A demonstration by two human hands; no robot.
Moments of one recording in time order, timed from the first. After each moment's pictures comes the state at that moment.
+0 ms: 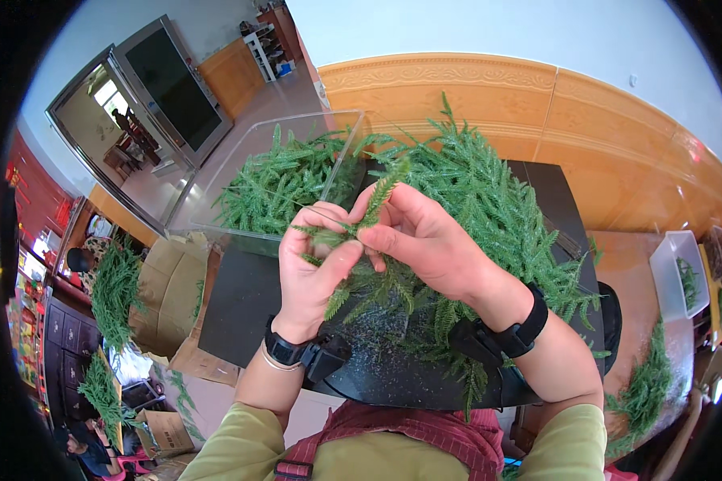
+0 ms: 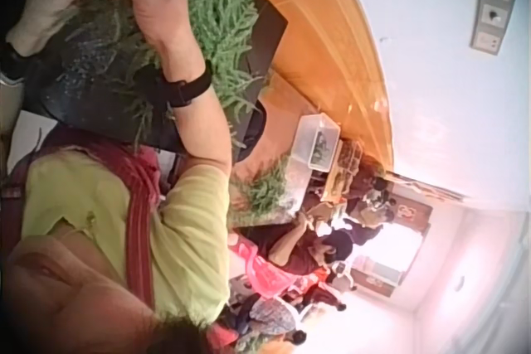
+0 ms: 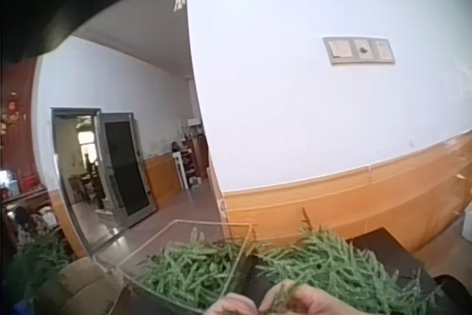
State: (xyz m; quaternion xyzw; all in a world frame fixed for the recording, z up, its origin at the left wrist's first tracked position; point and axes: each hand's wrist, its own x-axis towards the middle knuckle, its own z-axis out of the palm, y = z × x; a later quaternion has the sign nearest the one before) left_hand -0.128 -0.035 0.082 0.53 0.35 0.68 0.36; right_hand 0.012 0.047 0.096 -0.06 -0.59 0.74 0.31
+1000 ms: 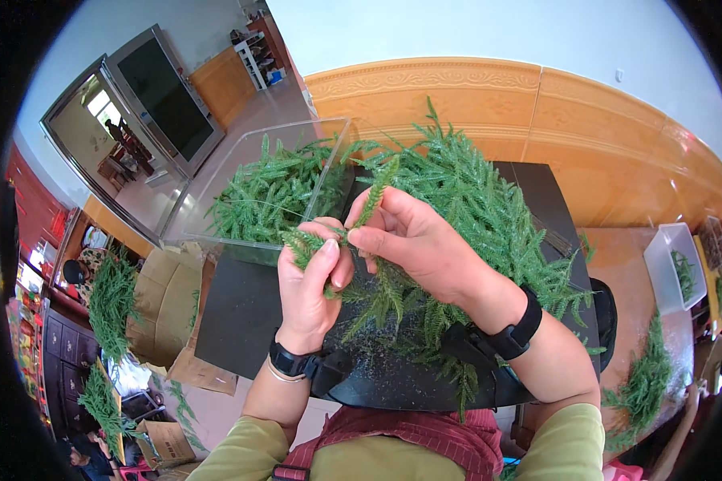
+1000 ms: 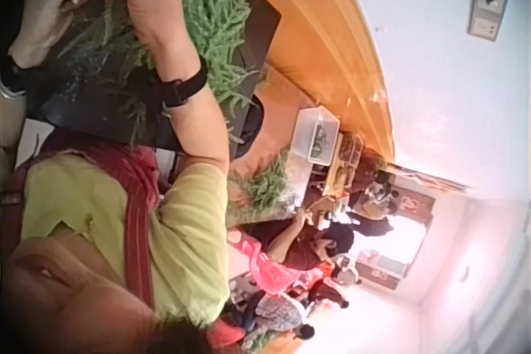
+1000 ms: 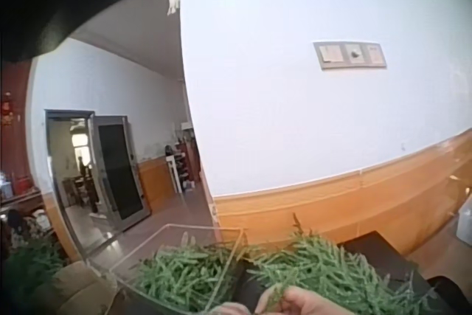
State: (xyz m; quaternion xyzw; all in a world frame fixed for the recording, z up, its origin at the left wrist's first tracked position) left_hand -0.105 -0.027 0.081 0.39 0.29 0.76 0.44; right_hand 0.026 0.055 0.108 -0.09 -0.58 0.75 0.31
